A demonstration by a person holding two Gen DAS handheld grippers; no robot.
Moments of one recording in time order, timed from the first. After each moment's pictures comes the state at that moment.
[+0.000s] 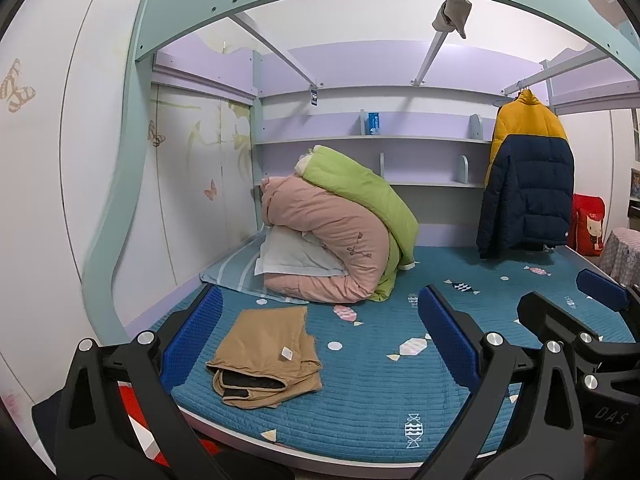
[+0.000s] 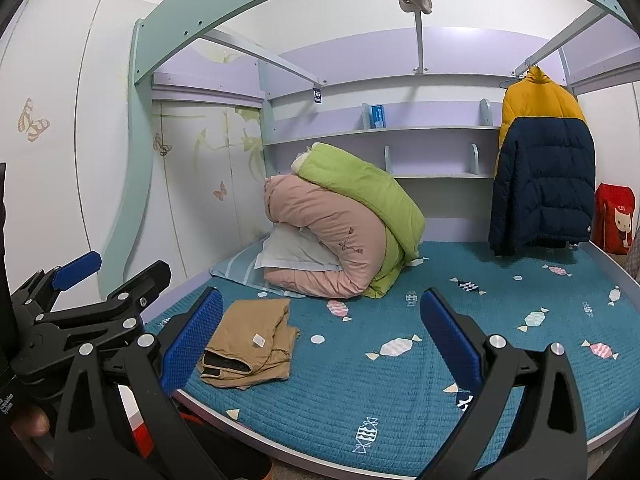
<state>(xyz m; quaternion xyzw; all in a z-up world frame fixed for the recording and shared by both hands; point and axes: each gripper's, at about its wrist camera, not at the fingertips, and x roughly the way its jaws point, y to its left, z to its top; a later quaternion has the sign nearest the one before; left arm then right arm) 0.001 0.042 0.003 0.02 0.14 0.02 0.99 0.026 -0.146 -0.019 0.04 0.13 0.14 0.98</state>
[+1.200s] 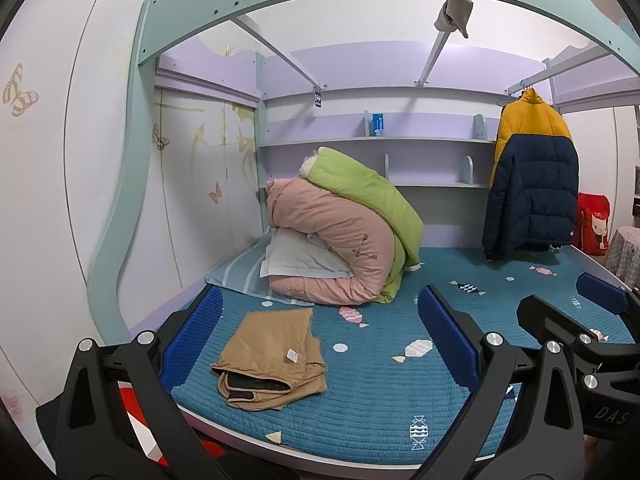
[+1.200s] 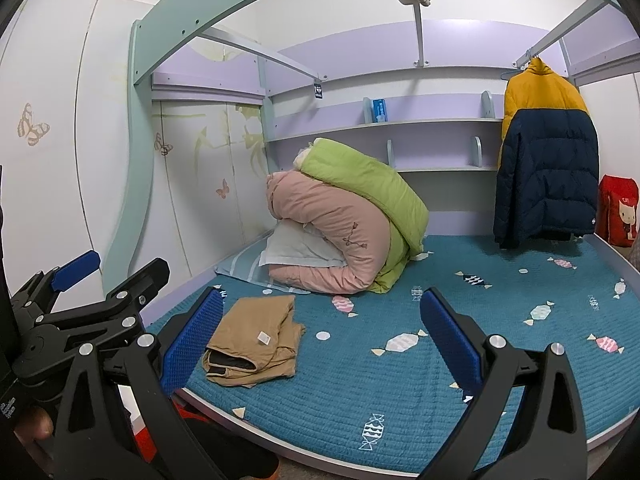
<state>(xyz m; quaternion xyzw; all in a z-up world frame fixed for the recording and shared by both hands) -0.003 0.033 -0.001 0.03 0.13 0.04 0.99 0.029 -0.147 -0.018 0.05 0.14 0.14 0.98</state>
